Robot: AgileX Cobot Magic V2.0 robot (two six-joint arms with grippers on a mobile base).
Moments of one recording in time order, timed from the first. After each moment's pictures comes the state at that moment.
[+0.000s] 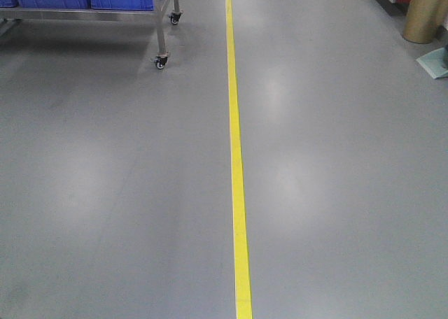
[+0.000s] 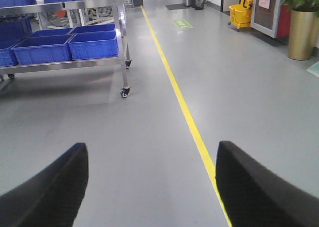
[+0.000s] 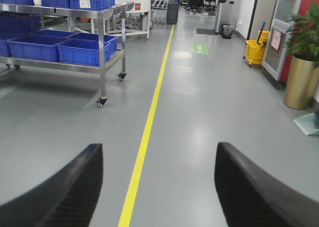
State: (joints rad) left arm -0.09 0.17 -0.37 0.00 0.45 0.02; right arm 0.15 0.22 -0.47 -0.17 0.45 0.07
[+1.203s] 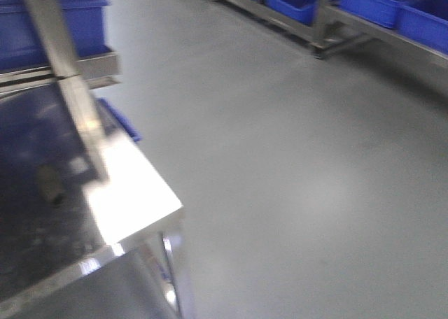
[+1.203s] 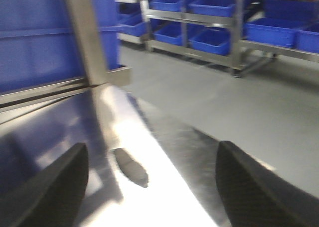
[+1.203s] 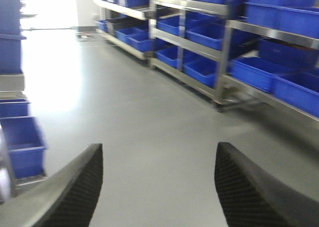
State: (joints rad) left arm -0.09 0.17 -0.37 0.00 0.45 0.02; right arm 0.15 0.22 -0.47 -0.17 0.45 0.07
